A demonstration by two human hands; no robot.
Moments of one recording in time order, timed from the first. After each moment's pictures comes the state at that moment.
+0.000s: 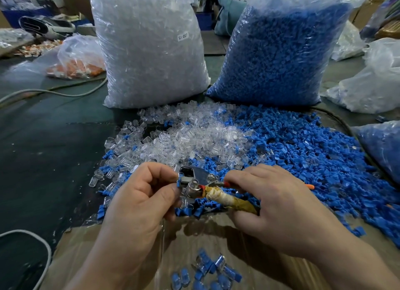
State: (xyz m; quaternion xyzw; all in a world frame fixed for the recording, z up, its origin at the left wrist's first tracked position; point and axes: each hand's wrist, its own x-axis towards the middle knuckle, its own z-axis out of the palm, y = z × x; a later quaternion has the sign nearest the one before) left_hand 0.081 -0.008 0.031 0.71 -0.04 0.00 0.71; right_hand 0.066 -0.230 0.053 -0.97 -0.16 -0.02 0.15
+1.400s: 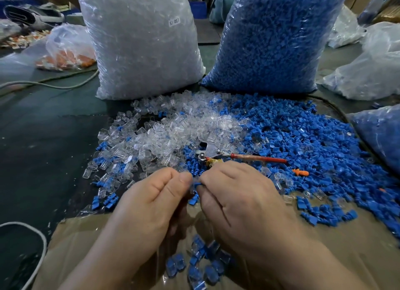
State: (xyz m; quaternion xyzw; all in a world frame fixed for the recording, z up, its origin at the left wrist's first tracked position) left_hand 0.070 -0.014 0.036 0.81 -0.06 -0.08 0.58; right_hand 0.053 -0.184 0.053 -0.95 -0.20 -0.14 0.20
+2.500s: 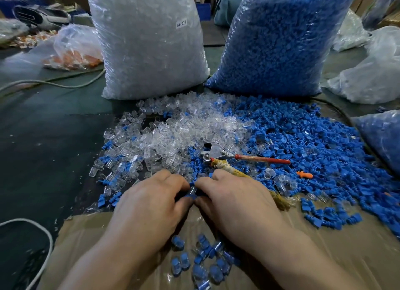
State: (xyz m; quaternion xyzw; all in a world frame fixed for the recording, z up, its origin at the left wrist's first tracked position) left_hand 0.085 -0.007 0.020 0.98 -0.15 0.02 0.16; right_hand 0.071 -0.179 0.026 -0.98 -0.16 -0.02 0.09
